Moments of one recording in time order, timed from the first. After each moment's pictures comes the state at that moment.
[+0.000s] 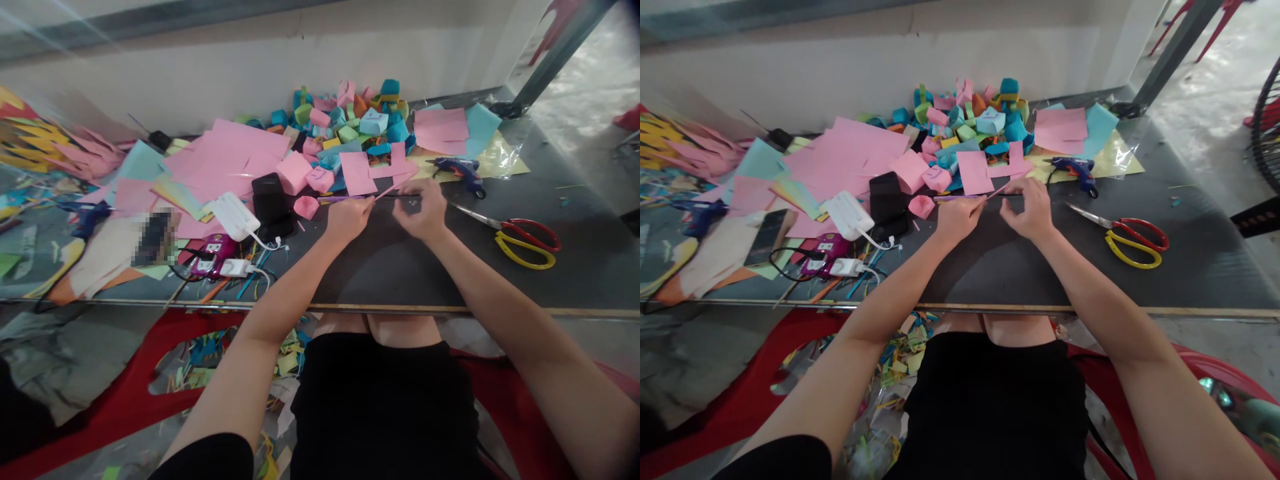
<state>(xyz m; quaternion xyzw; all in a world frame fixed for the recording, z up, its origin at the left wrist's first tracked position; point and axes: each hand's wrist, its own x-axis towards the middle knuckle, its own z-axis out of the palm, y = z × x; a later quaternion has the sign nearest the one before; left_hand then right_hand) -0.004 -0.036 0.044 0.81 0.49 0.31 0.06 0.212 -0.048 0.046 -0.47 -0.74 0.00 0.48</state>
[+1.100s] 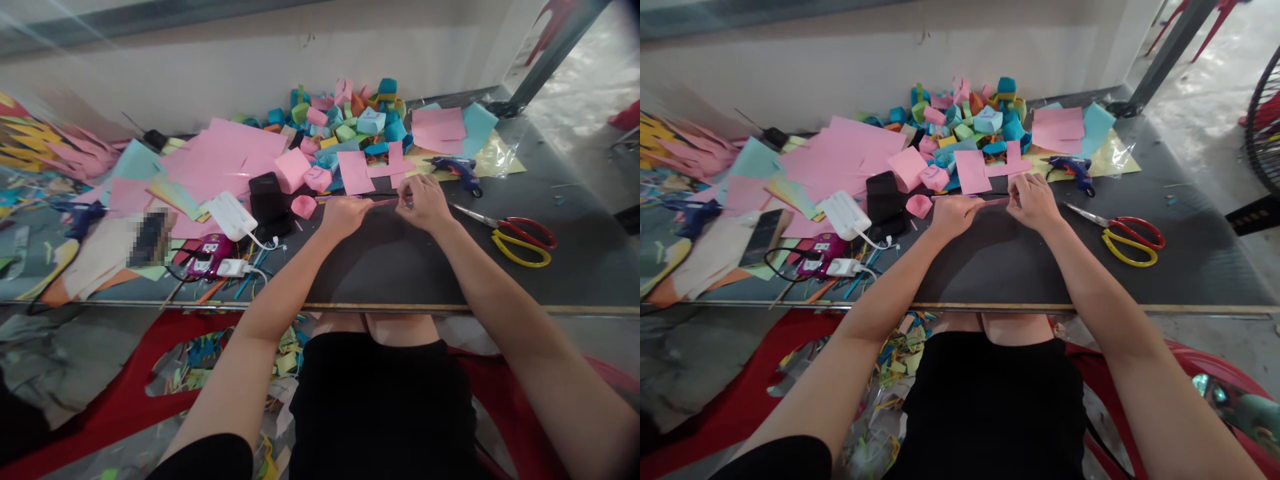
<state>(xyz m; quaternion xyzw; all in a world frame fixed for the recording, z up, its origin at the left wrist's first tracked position) -0.015 -0.030 0.045 0.86 0.42 0.28 0.02 0.237 -0.027 0.050 -0.49 -0.81 -0.01 0.31</state>
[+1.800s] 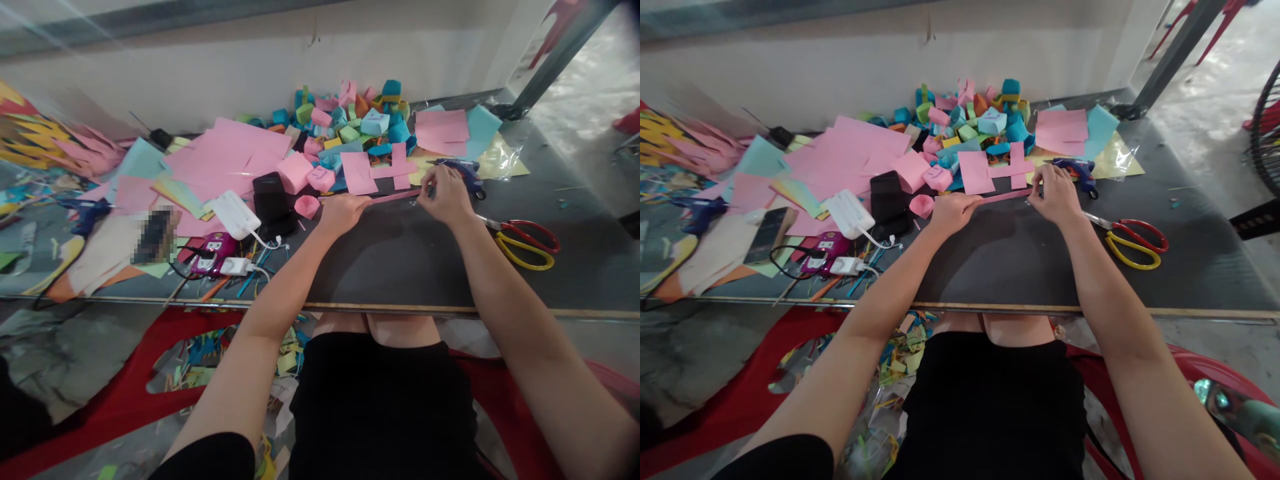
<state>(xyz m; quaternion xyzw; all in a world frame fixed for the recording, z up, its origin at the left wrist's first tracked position) -0.025 -0.016 0.038 0.85 0.43 0.31 0.00 0.276 -0.009 0.044 -0.54 -0.77 -0.02 0.33</state>
